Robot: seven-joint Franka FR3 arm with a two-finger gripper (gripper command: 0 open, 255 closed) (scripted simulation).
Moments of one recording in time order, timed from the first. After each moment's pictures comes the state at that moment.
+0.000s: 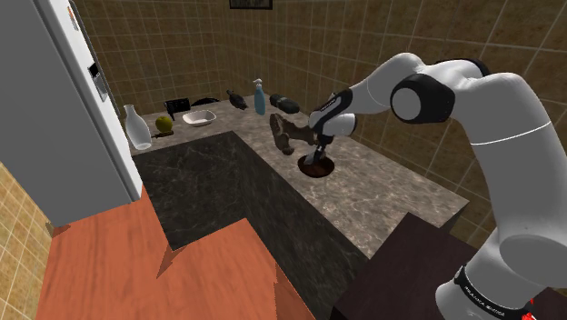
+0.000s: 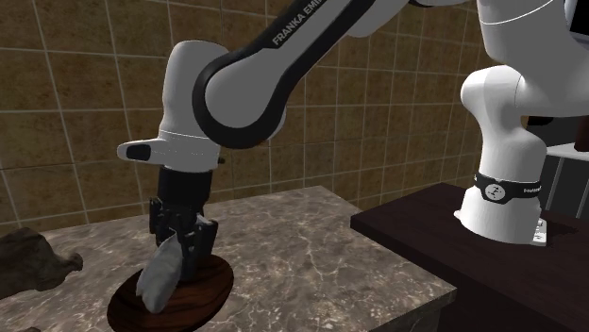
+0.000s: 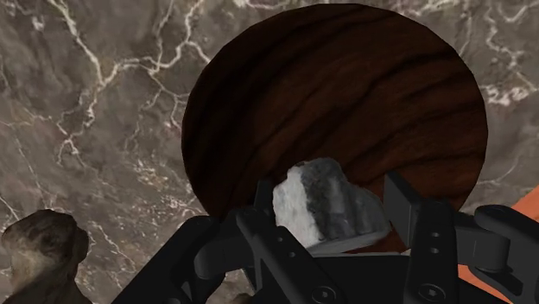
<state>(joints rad) -0.08 0.72 -0.26 -1.68 0.45 2.55 -1.02</state>
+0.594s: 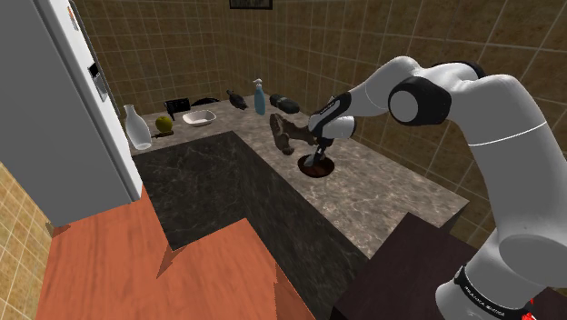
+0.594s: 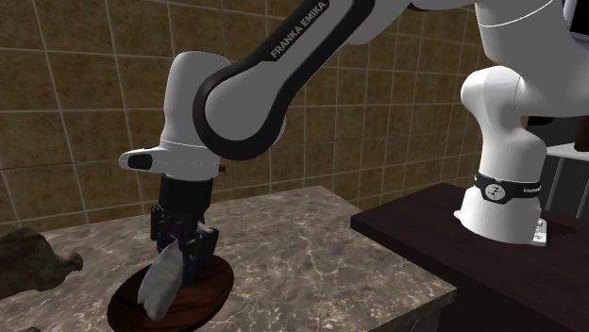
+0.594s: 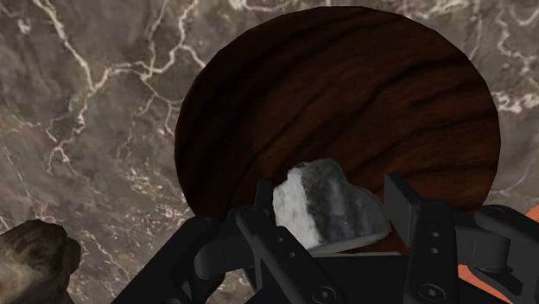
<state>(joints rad) -0.09 0.75 -0.26 -1.67 0.46 2.57 -1.03</state>
